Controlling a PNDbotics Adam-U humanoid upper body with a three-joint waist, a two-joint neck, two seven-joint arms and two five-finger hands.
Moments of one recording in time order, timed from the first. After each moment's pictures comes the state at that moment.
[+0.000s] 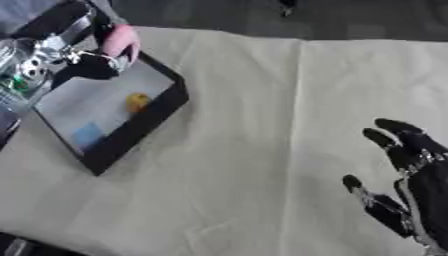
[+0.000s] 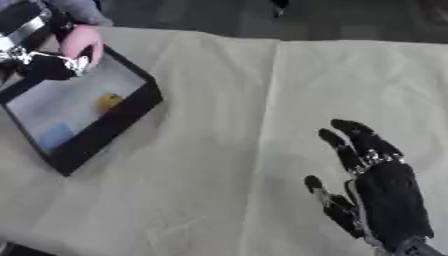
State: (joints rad) left arm -0.86 0.75 -0.42 -1.51 -0.51 0.36 -0.19; right arm -0.18 -0.79 0.59 -1.98 0.93 0.43 -0.68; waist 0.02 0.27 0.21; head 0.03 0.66
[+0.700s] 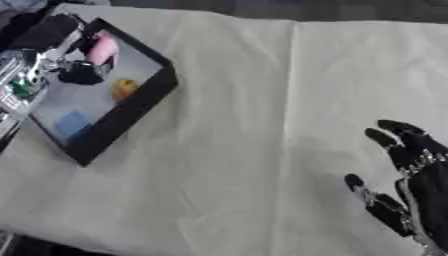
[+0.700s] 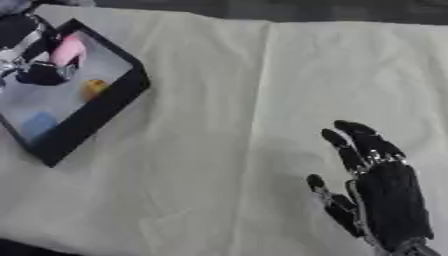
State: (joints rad) left arm -0.83 0.73 -0.39 -1.36 -0.62 0.31 -0.14; right arm -0.16 -0.76 0.59 -1.98 0.96 0.44 -0.66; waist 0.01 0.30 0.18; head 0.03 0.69
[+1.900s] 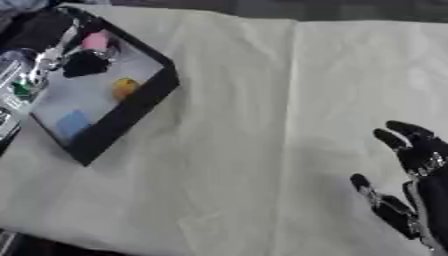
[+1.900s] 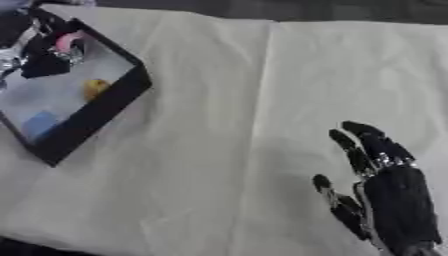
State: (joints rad) left arm -0.80 0.73 -0.33 -1.45 -0.62 0.32 -0.07; right arm -0.12 -0.76 0.53 -1.98 0.96 0.41 -0.69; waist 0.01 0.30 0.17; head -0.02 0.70
